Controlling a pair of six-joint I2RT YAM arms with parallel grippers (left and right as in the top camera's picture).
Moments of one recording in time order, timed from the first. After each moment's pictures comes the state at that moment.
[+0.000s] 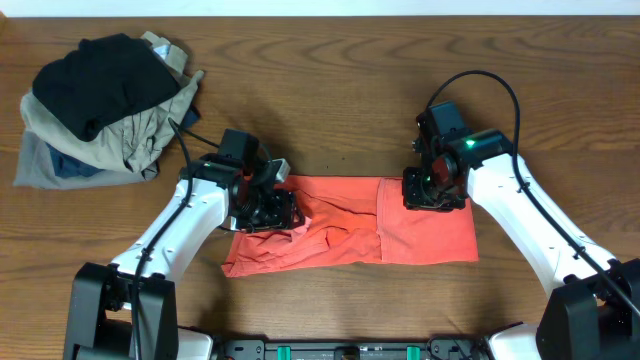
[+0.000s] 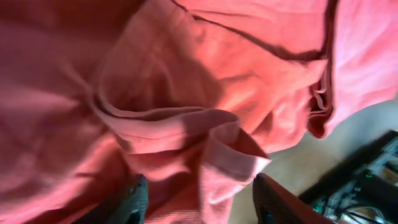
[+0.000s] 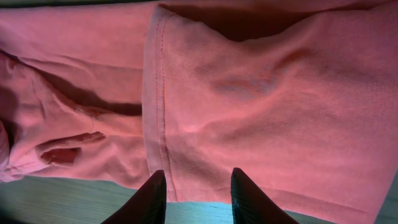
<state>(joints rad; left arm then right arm) -0.25 1.55 0.90 -0.79 0.57 -0.20 0.34 1.59 1.15 -1.01 -0.16 0.41</state>
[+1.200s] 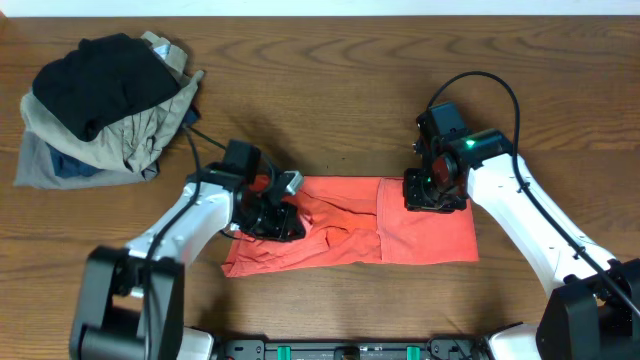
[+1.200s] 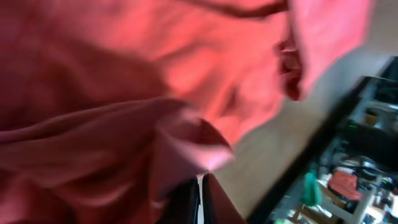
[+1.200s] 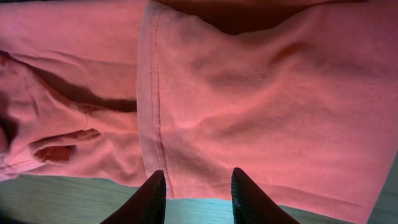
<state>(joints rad) -0.24 1.62 0.83 -0.72 0.69 0.01 0.34 1.59 1.15 -1.03 -0.16 0.41</state>
